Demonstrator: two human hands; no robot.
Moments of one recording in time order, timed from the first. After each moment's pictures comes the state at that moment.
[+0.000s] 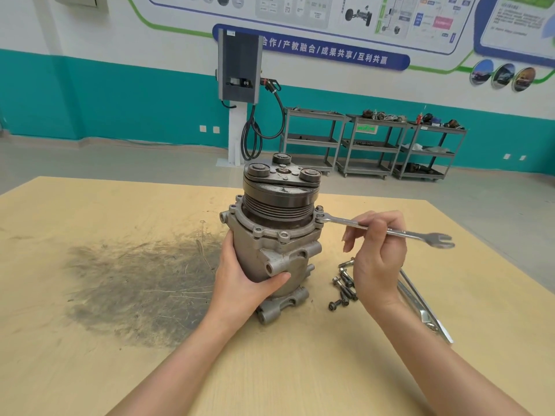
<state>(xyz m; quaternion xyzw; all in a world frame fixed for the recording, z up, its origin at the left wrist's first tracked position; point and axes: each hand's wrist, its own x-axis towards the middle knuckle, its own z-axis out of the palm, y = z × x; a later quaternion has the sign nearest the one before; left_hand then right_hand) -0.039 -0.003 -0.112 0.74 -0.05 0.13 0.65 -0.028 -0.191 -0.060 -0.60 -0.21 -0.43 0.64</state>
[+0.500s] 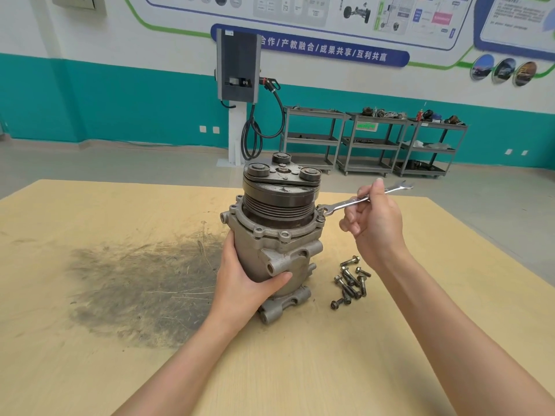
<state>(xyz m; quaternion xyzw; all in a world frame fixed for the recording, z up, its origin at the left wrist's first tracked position) -0.037 -0.003 -0.114 0.75 -0.05 0.13 0.65 0.001 -0.204 -0.023 -0.55 -0.06 -0.18 0.82</state>
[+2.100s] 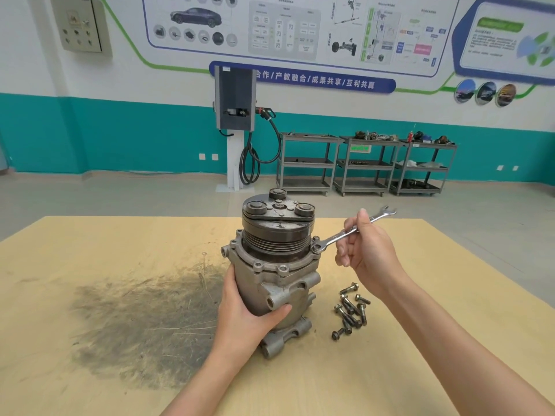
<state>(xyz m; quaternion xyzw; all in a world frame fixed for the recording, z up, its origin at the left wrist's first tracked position) -0.034 -0.003 -0.116 0.72 -0.06 0.12 0.68 -0.003 -0.209 -0.016 -0.61 -0.07 -0.12 0.78</state>
